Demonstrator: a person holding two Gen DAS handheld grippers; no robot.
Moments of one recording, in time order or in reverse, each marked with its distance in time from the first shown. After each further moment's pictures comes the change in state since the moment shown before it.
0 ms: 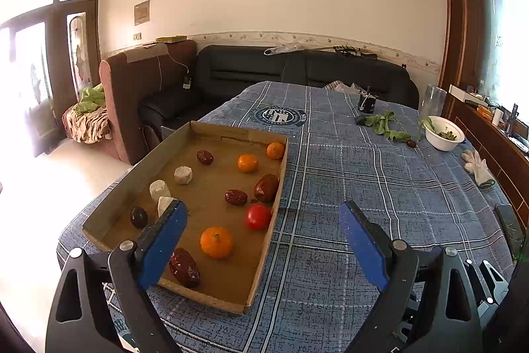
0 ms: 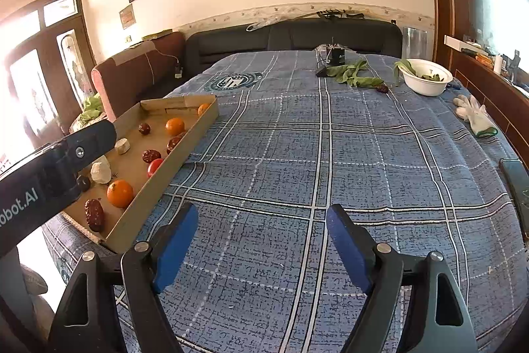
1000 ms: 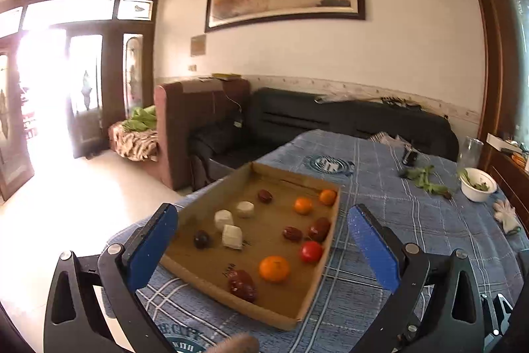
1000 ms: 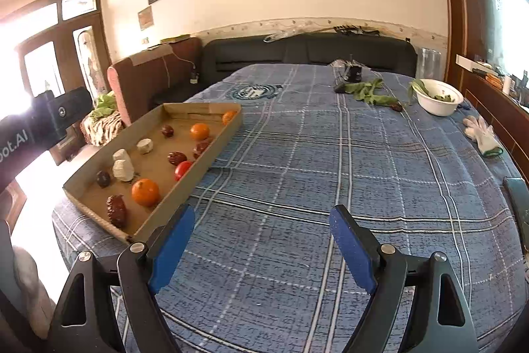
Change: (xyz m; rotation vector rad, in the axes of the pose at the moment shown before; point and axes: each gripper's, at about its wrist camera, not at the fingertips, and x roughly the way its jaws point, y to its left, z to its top) left arm -0.046 0.028 -0.005 -0.122 -0.221 0.219; right arm -0.019 0.032 -0.003 -0.084 -0.072 0.051
